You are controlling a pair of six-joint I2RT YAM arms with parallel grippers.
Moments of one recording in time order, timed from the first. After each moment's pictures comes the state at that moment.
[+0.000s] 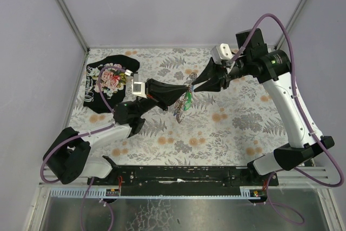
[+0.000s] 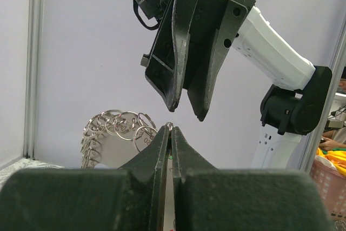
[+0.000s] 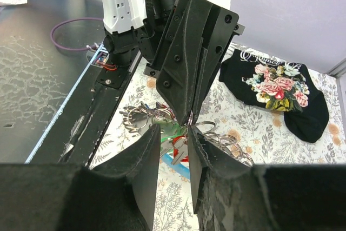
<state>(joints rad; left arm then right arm) -0.69 1.33 0.63 1.52 0.45 -0.66 0.42 1.47 1.88 -1.18 -1.30 -0.96</state>
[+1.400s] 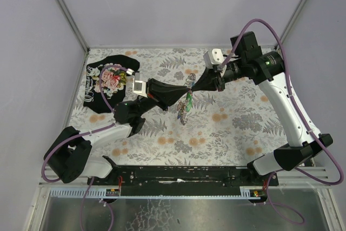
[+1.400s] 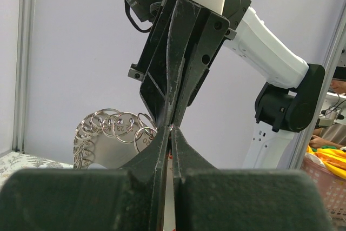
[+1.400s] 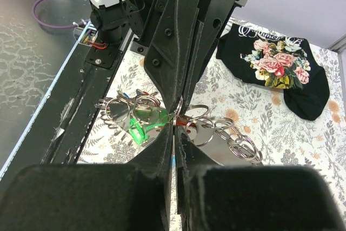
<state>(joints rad) -0.68 1.34 0.63 1.52 0.47 -0.70 0.45 1.47 1.82 -1.16 -1.19 -0.98</state>
